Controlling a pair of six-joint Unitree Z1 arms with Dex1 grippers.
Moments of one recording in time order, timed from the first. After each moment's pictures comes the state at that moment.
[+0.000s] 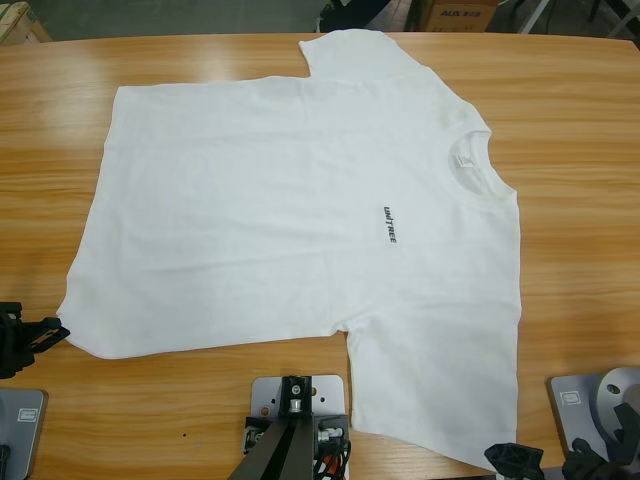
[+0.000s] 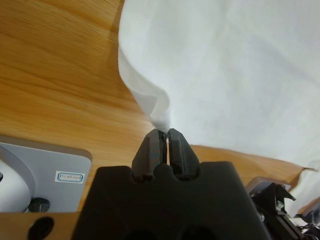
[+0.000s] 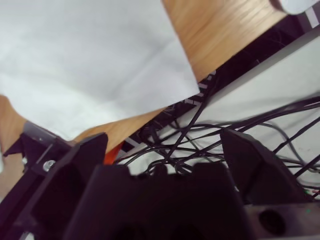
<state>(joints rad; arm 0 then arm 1) -0.85 1.25 -0.54 0.61 0.04 -1.42 1.88 1.36 -0.55 0.57 -0.05 2.77</state>
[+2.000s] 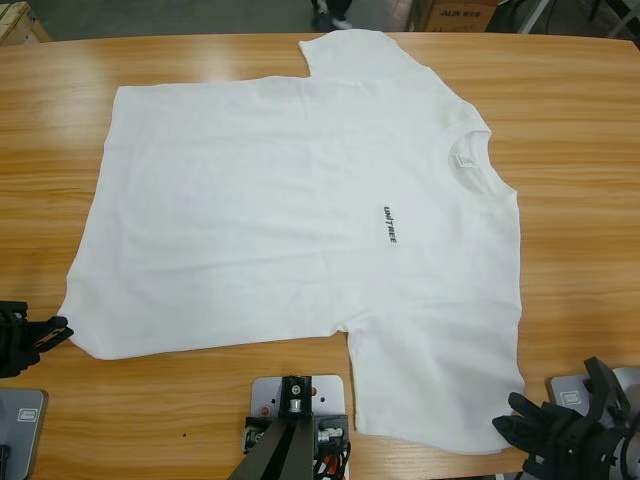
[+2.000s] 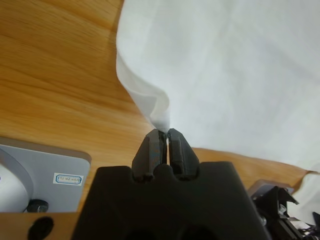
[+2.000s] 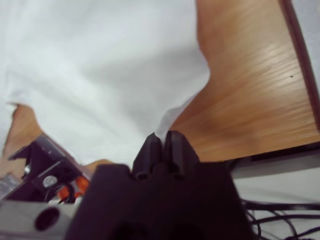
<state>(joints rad) -0.85 1.28 -0.55 0.60 0.03 -1.42 1.89 1.37 -0.40 0.42 -0.27 2.56</state>
